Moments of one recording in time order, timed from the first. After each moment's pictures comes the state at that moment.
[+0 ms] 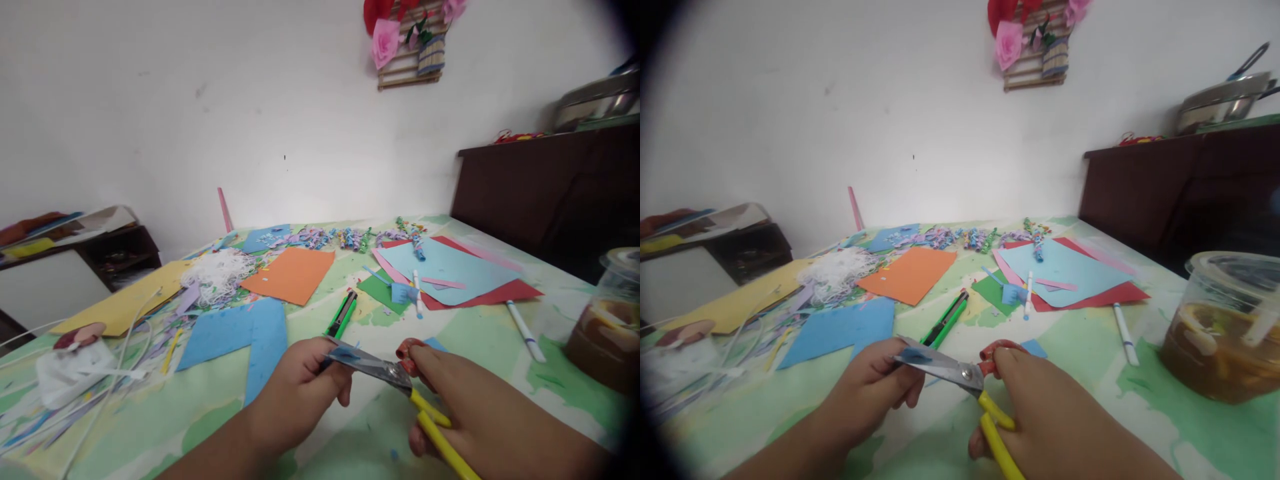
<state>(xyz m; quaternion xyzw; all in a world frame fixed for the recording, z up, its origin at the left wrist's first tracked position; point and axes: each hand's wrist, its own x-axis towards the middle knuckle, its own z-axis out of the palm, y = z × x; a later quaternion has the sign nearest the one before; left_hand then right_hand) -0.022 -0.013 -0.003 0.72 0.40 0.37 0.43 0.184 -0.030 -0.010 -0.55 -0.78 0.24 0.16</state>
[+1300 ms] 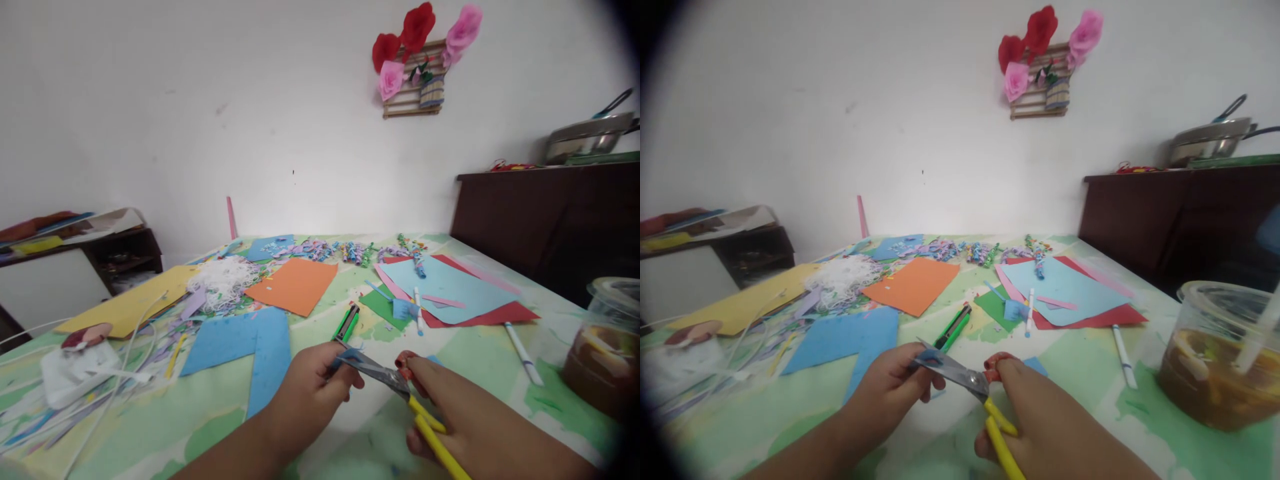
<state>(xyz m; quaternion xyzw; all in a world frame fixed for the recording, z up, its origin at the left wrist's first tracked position) -0.020 -0.010 -0.009 0.72 0.43 0.38 0.40 0.185 -0.031 -0.012 -0.54 -0.78 0.27 0.18</state>
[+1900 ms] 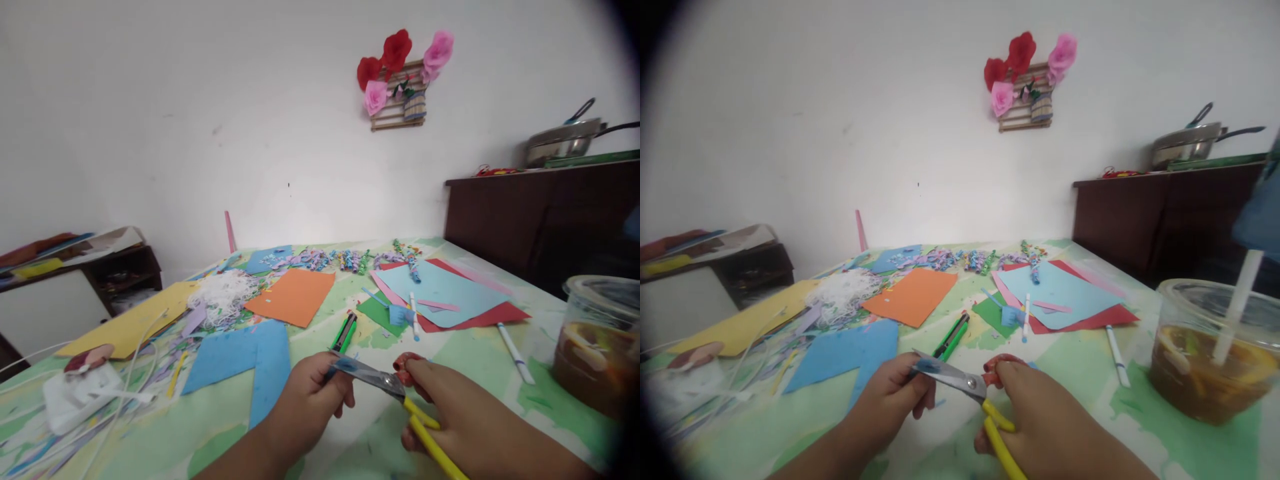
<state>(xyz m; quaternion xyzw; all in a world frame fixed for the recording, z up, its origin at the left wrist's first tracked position) -0.015 -0.010 -0.008 0.68 0.42 0.40 0.45 0.188 -0.026 -0.011 -0.53 -0.79 0.22 0.22</state>
